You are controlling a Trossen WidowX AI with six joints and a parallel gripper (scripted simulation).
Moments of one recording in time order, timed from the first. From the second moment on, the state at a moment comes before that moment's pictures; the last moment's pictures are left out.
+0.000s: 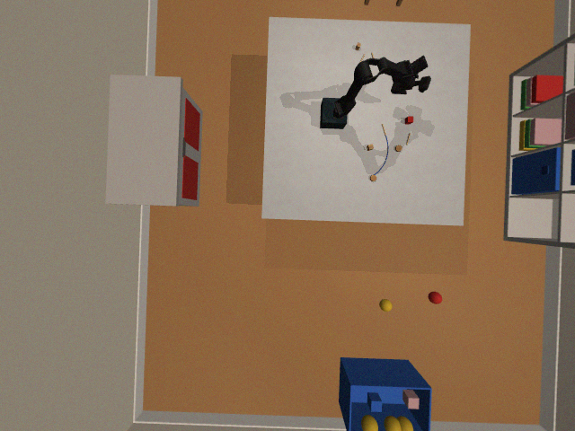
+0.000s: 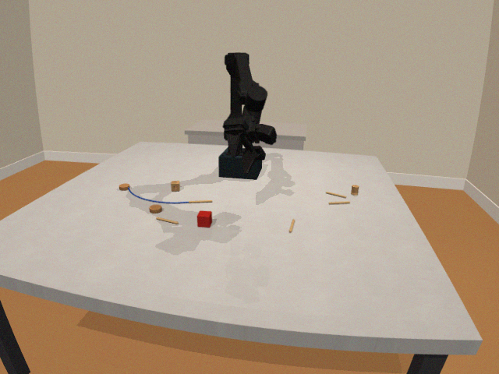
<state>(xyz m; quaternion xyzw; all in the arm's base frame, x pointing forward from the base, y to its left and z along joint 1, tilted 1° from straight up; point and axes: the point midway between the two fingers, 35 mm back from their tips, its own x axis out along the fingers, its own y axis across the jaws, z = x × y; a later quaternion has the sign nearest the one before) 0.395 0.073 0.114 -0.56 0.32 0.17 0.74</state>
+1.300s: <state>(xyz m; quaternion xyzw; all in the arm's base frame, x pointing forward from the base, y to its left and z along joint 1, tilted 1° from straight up) 0.208 -0.188 0.019 -0.30 0.65 0.27 0.65</state>
